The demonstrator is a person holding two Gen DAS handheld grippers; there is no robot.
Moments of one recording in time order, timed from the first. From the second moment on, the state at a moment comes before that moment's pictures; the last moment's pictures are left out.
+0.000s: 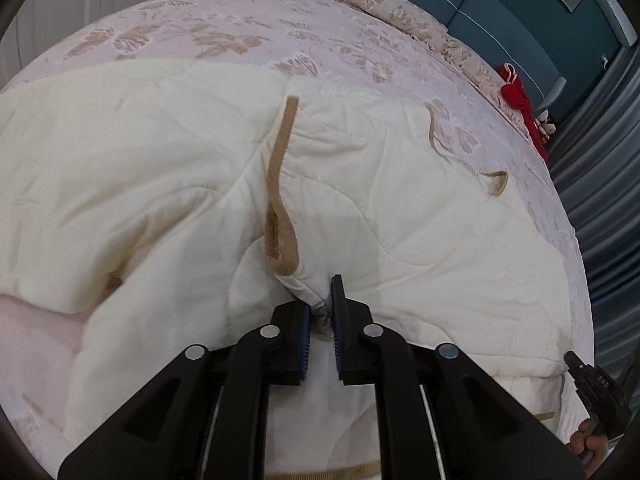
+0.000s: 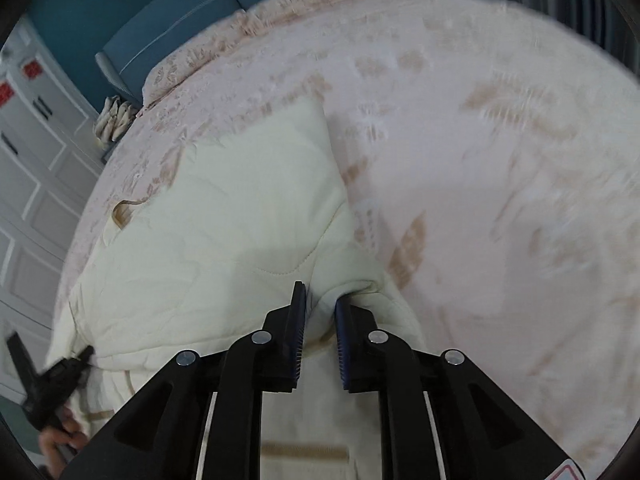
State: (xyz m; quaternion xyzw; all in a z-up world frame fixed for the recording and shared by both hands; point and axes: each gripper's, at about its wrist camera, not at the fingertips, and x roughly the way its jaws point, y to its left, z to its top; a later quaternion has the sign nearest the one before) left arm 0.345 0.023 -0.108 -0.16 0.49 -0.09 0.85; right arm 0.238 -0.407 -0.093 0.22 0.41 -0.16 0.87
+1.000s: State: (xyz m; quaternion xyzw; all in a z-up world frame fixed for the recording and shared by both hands) left arm 0.313 0.025 -0.091 -0.15 0.44 -0.08 0.88; right arm 0.268 -0.314 -0.118 0.07 0.47 -0.11 0.87
